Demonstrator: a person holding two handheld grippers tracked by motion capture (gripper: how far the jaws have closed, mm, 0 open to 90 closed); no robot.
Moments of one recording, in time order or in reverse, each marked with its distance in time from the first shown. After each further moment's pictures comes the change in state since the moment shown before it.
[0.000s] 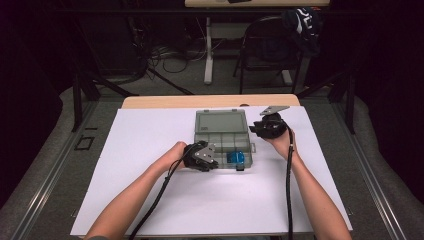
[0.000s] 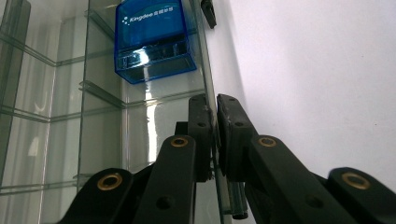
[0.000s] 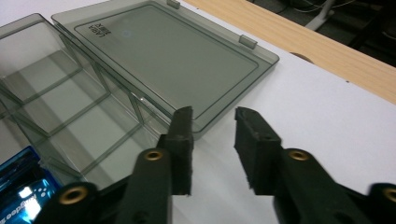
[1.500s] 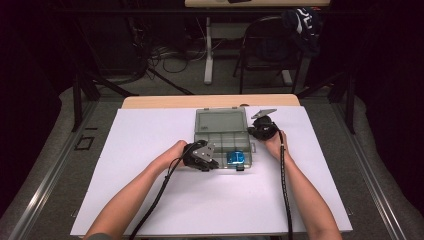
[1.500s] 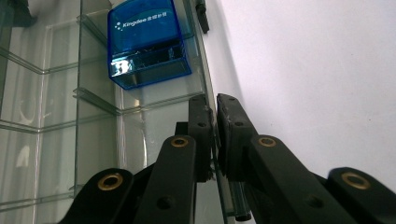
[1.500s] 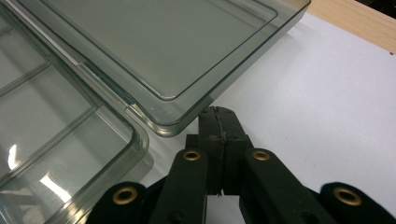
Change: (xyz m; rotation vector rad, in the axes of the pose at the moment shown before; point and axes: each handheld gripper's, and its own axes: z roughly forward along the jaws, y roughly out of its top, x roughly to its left) left arm 0.005 -0.004 0.002 -0.043 -0.047 0.024; right arm -0.004 -0.016 0.050 0.077 -0.032 -0.011
